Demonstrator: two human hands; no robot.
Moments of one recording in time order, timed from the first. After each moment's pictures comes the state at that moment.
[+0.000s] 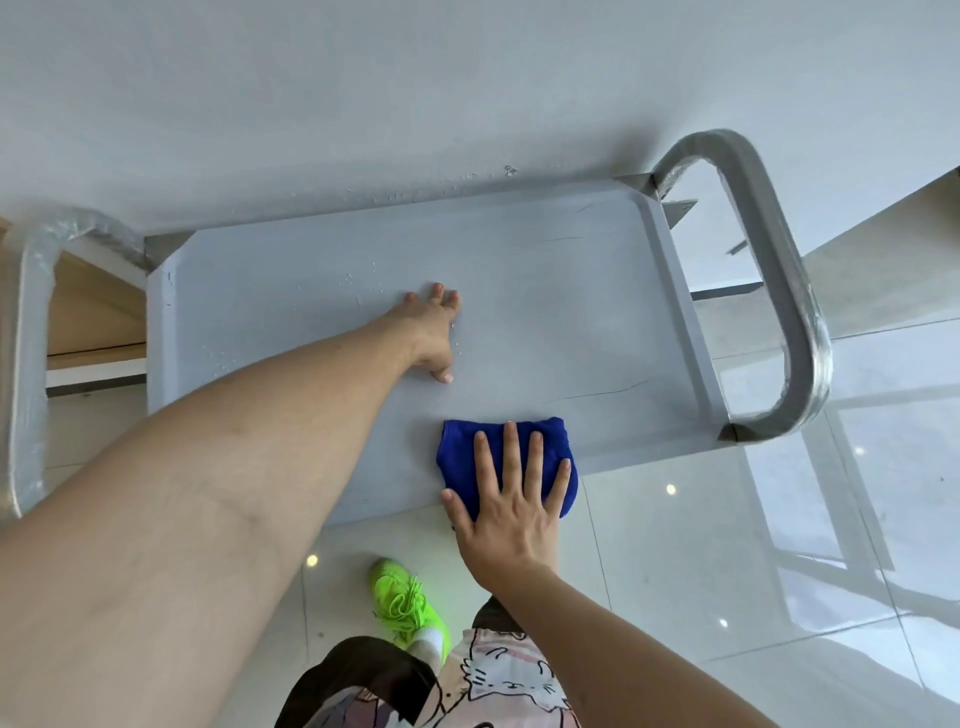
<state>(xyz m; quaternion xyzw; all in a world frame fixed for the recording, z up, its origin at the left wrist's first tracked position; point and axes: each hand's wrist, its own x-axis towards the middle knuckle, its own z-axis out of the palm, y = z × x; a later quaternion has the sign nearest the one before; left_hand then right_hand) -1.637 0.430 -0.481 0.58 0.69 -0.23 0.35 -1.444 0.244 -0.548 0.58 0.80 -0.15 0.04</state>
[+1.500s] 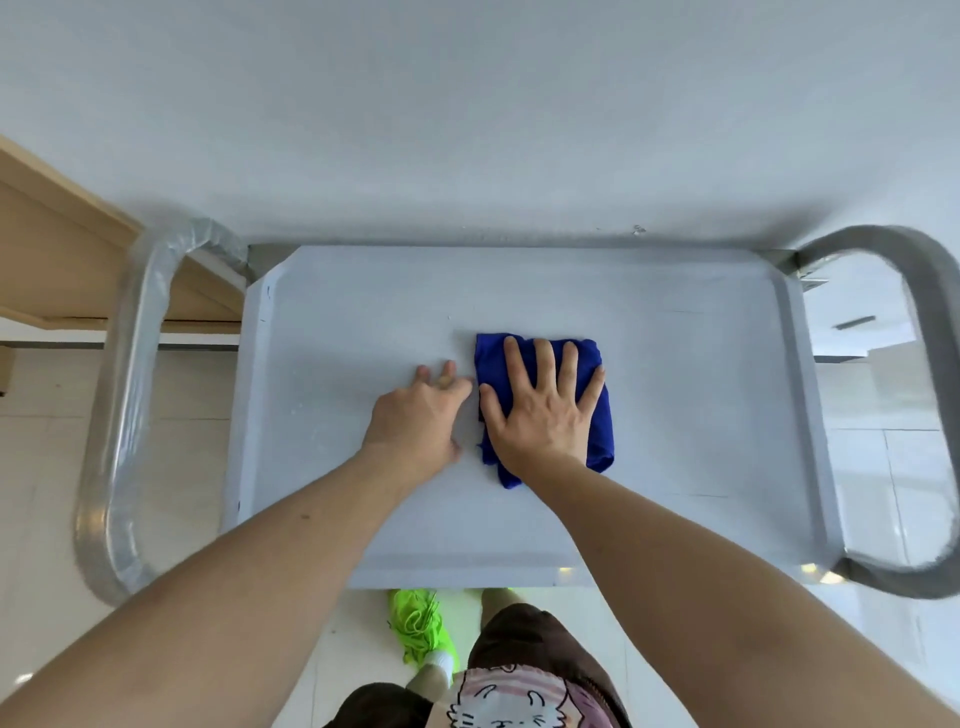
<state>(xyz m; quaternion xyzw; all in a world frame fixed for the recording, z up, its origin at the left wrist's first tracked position) -1.719 0.354 -0.503 0.58 0.76 -0.12 0.27 -1.574 0.419 -0.562 0.54 0.83 -0.14 0.04</state>
